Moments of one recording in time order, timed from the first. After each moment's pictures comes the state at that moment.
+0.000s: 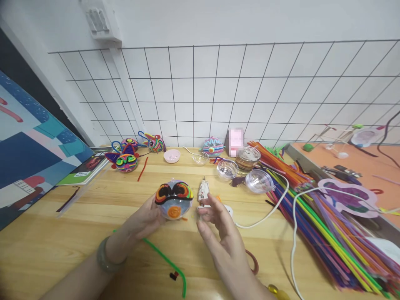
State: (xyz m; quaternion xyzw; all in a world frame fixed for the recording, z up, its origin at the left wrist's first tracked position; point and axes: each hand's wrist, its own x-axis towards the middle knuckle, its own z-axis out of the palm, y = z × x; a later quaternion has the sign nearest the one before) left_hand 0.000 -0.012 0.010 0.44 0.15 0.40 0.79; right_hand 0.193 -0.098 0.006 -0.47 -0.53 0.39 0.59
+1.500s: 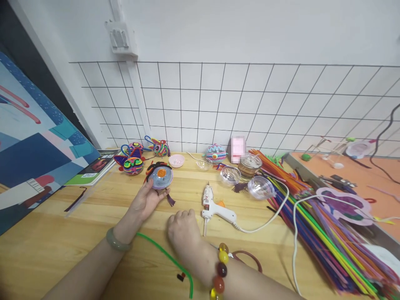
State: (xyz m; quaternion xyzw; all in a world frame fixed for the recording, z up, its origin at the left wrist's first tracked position) left_hand -0.031 0.037 -0.003 0.27 0.25 0.61 0.70; right_hand 0.106 -0.049 0.000 -0.49 -0.86 -0.11 -0.01
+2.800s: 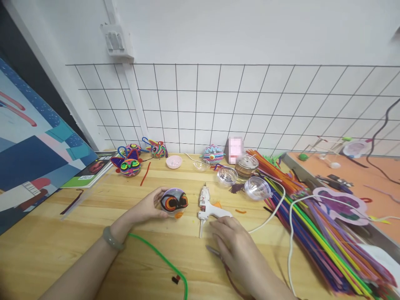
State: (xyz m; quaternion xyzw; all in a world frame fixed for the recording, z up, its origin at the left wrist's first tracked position) left_hand -0.036 0.034 -0.009 0.64 0.29 0.35 0.63; right_hand 0.240 -0.095 0.004 -0.54 -0.78 0.17 0.27
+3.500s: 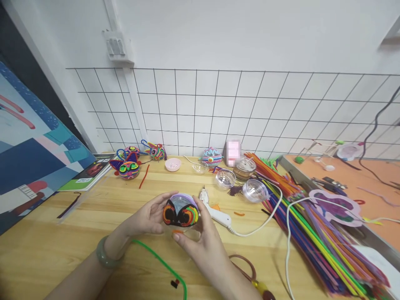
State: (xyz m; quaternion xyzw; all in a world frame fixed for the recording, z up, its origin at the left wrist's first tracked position) left_hand -0.021 0.005 0.009 0.54 0.13 0.36 0.75; right_hand 0.161 -0.078 0.009 -0.47 -0.57 0.42 0.53
